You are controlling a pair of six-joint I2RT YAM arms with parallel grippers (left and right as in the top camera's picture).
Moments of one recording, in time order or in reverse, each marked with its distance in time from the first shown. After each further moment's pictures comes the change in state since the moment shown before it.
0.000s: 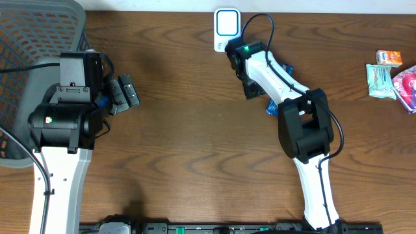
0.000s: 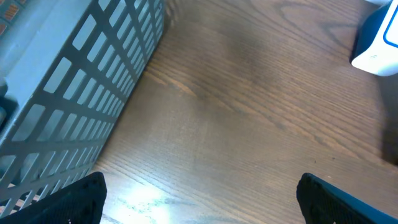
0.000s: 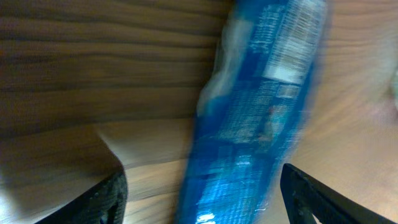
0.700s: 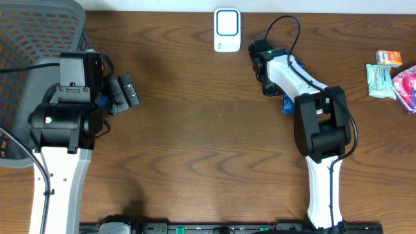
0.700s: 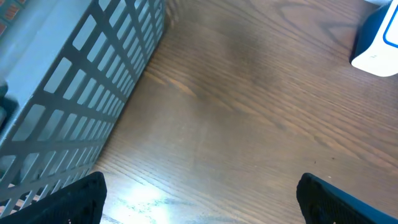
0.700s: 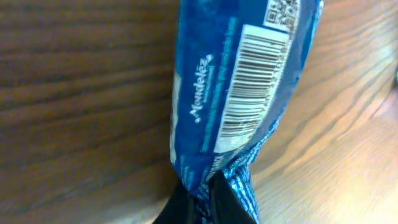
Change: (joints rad) left arm 0.000 0.000 0.000 0.000 0.000 0.000; right arm -0.119 -0.060 -0.171 0.203 0.017 -0.021
